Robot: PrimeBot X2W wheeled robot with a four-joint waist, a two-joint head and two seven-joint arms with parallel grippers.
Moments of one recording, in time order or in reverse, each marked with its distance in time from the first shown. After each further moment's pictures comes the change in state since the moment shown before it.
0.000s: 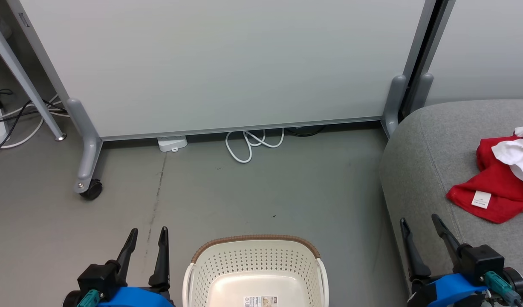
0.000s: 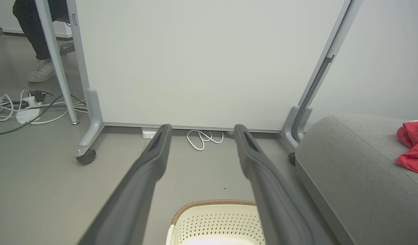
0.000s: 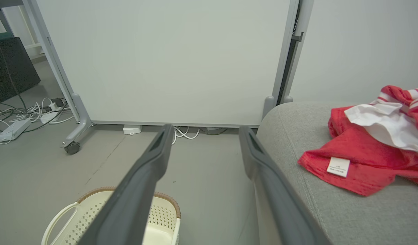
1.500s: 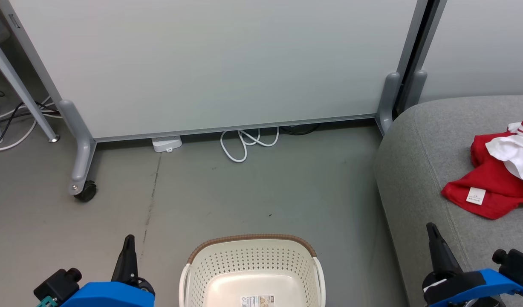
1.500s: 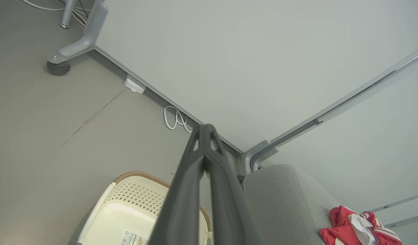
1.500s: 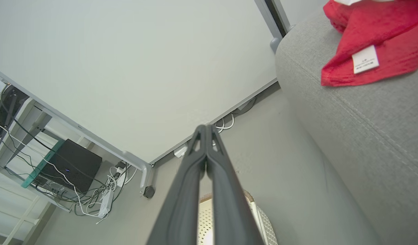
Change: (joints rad) left arm 0.012 -0.041 0.104 -0.023 -0.539 0.001 0.162; right arm -0.009 0.005 -0.023 0.050 0.651 0.000 0.119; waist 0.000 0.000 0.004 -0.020
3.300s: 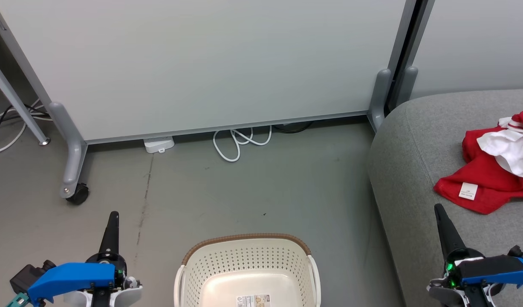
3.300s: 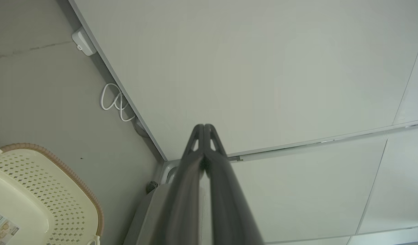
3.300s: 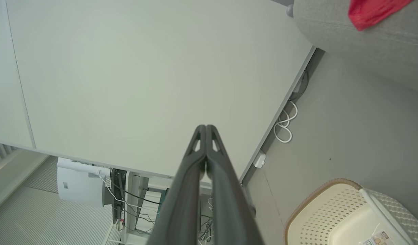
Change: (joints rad) left arm -0.052 -0.026 0.108 -0.081 -0.507 0.000 0.147; right arm -0.057 0.000 -0.028 -0.019 0.619 0.000 0.111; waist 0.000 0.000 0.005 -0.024
